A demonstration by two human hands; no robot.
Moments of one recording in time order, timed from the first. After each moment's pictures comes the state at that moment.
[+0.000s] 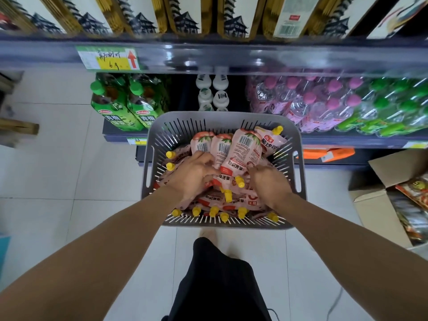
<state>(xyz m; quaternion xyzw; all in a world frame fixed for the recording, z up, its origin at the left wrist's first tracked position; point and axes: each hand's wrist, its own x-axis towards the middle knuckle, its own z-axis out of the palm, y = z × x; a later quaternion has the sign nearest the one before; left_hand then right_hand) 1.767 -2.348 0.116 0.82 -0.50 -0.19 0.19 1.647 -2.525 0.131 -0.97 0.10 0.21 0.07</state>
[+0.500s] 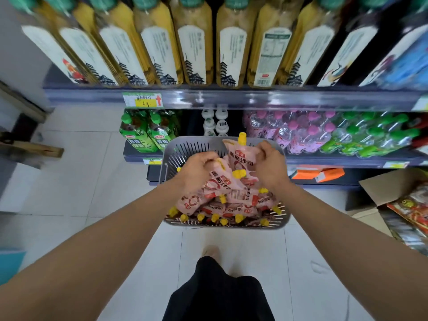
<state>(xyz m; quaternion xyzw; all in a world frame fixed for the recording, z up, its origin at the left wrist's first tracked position) 1.767 -2.363 0.212 0.80 -0.22 -0.37 0.42 1.670 -2.529 0.226 -0.83 0.35 -0.04 0.44</state>
